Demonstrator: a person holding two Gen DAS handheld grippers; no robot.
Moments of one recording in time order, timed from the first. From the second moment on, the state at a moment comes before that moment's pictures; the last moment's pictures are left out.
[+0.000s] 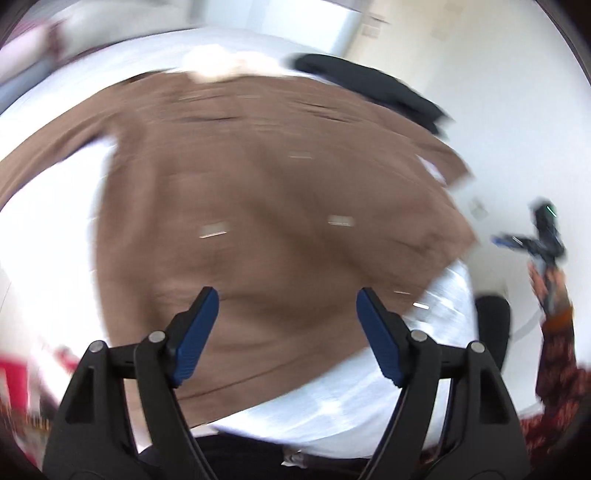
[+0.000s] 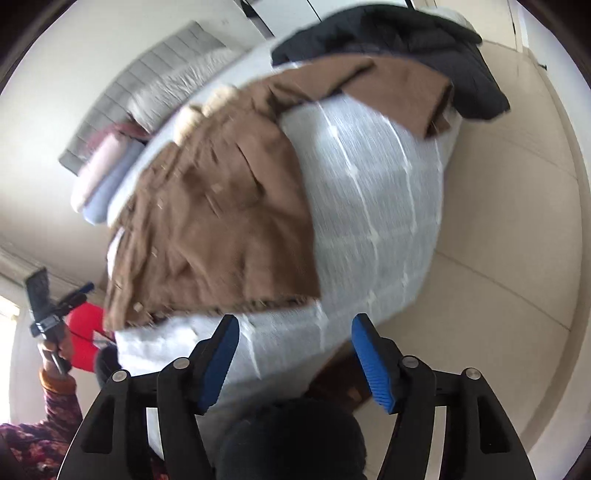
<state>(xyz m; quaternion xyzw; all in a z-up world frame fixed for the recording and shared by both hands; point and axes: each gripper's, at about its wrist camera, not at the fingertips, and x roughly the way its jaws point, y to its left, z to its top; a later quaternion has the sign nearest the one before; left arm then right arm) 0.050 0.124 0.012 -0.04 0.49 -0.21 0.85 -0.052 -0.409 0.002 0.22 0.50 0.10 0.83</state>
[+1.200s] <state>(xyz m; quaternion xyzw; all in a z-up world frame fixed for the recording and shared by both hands) 0.055 0.193 0.019 -0.03 0.48 -0.02 0.88 -0.017 -0.451 -0.001 0.20 0.46 -0.06 0.87</state>
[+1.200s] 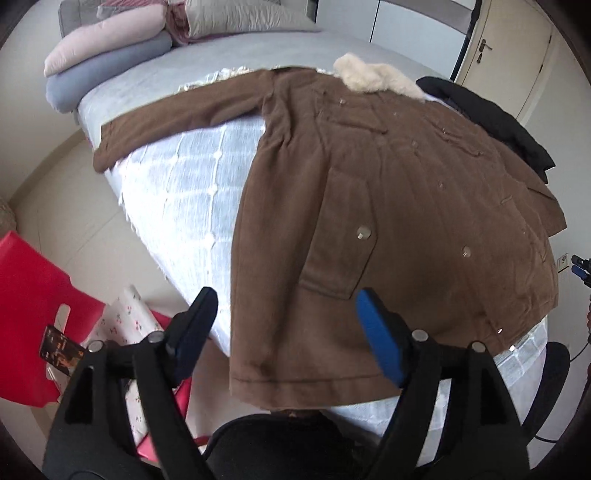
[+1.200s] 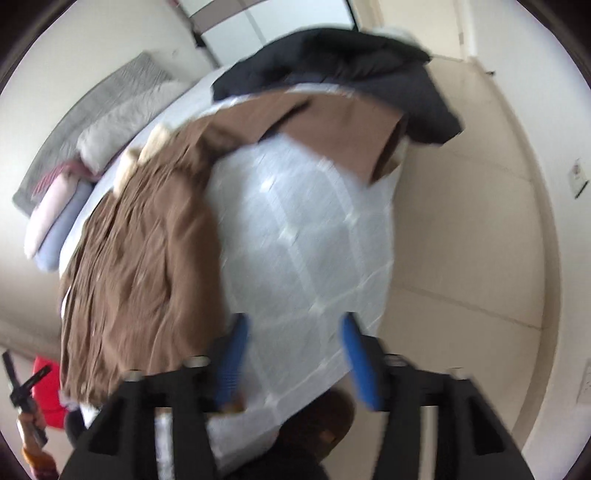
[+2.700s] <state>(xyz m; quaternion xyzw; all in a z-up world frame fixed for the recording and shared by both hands) 0.201 -0.053 -0.066 -0.07 0.41 -0.27 0.87 0.149 -0.565 -0.043 0.26 0.51 -0.14 0.81</state>
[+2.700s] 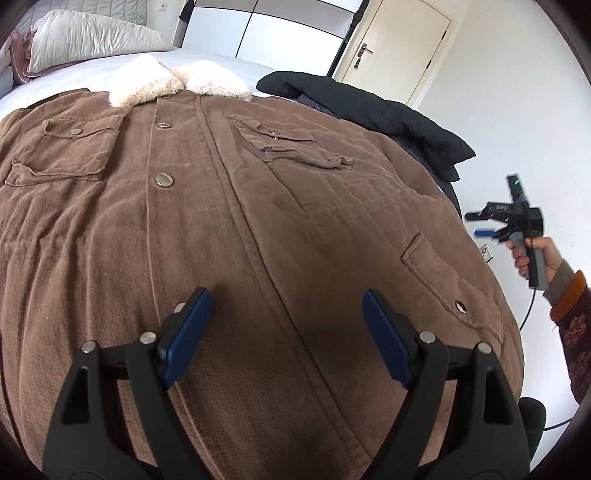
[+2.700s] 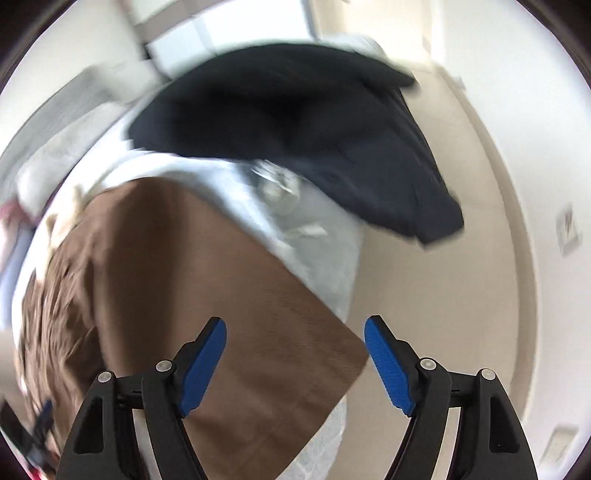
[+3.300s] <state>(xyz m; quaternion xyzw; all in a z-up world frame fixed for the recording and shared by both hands) 0.191 -0.064 -0.046 -0.04 0.42 -0.27 0.87 0.101 -0.562 -0.027 0.34 0.38 -0.17 0.85</state>
